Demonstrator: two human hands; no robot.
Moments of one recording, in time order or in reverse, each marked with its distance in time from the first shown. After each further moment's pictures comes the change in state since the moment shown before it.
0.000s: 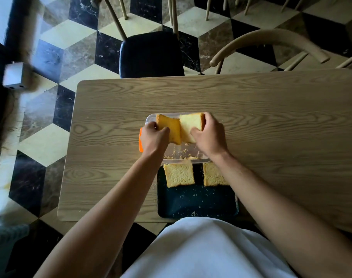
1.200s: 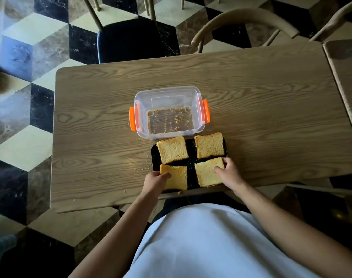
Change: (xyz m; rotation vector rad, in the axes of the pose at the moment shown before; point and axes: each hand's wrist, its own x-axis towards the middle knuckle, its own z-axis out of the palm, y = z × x) left_hand -0.097 -0.174 -0.016 0.051 -0.405 -0.401; right_hand -0.149 0.153 -0.003 0.175 -0.234 0.668
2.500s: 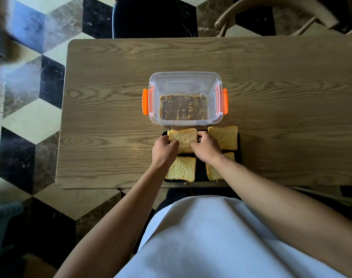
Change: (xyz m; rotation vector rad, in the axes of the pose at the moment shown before) left_hand 0.010 0.054 0.004 0.141 0.179 0.315; right_hand 0.008 -0.089 0.075 -0.296 -0.031 -0.270
